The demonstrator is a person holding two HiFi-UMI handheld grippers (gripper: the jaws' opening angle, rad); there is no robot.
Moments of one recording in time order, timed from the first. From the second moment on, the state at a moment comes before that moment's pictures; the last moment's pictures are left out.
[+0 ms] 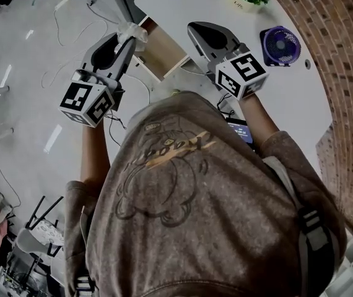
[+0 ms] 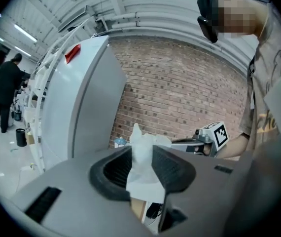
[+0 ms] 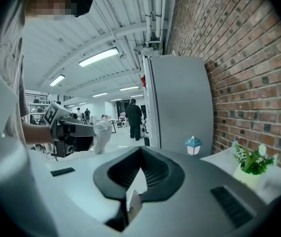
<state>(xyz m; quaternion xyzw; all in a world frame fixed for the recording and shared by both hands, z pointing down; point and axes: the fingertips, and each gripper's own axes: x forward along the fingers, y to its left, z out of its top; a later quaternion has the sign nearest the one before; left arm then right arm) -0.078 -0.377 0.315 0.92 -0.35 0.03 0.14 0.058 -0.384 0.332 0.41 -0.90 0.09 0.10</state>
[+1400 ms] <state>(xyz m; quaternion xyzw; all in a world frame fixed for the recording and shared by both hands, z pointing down) -0.081 -0.356 0.344 0.91 -0.38 -0.01 0.17 0.063 -0.362 0.360 0.41 -0.90 0.12 0.08</state>
